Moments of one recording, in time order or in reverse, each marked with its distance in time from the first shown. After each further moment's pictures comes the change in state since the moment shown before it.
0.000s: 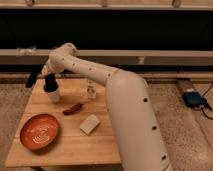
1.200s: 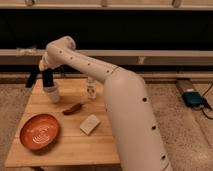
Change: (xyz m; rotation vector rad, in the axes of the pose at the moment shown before) arm 0.029 -0.018 -0.015 0.032 0.006 -0.004
